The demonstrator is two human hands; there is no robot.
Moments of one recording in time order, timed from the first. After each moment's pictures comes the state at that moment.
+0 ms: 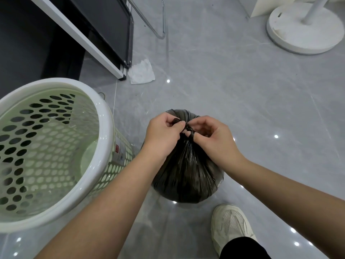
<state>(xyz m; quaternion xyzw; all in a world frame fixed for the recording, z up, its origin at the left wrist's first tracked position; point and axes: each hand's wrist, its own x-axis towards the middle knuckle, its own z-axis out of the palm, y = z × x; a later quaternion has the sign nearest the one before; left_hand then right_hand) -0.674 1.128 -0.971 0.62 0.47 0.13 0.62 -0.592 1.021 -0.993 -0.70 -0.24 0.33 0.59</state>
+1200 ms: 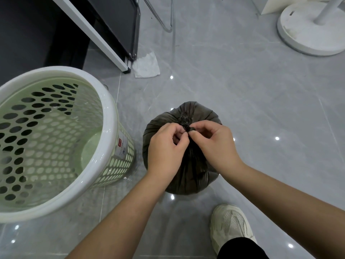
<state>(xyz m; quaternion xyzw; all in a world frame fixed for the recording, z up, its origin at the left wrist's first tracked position) -0.703 1.105 -0.997 0.80 0.40 0.20 0.40 -0.608 1.025 -0.993 -0.77 -0.24 0.28 0.52</state>
